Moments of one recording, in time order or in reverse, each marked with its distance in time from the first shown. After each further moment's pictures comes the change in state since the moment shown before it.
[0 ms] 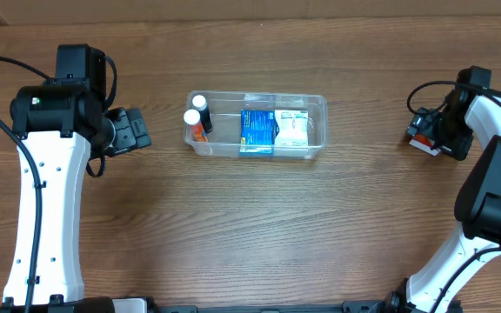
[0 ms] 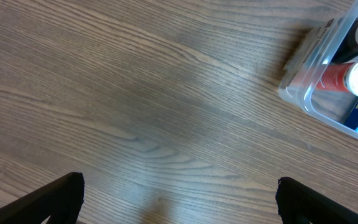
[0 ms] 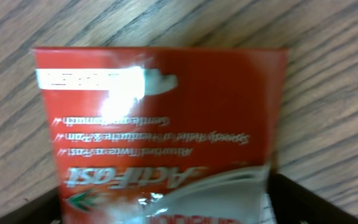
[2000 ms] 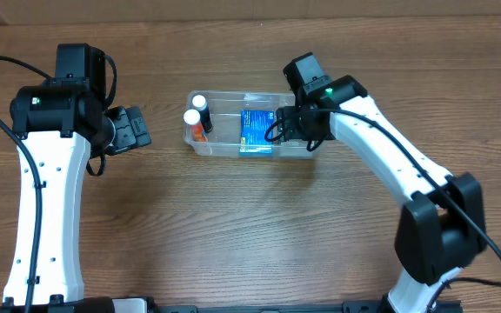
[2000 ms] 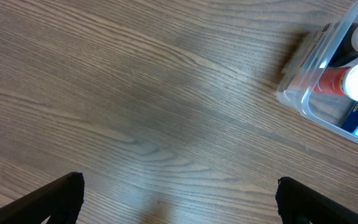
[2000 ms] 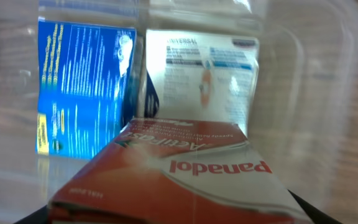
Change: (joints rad) left arm 0.000 0.000 0.000 0.012 0.000 0.000; right arm 0.792 -0.218 0.082 -0.163 0.017 0.184
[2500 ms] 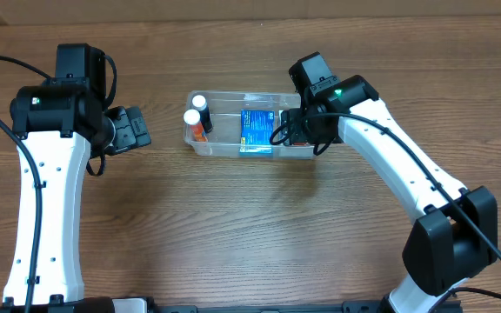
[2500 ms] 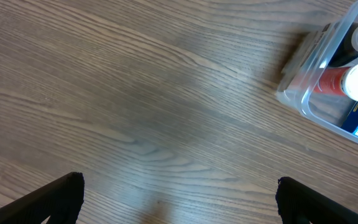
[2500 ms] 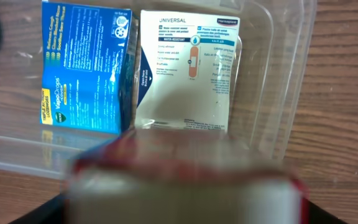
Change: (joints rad) left arm 0.000 0.000 0.000 0.000 0.000 0.000; right arm 0.000 -0.051 0.000 -0.066 0.005 -0.007
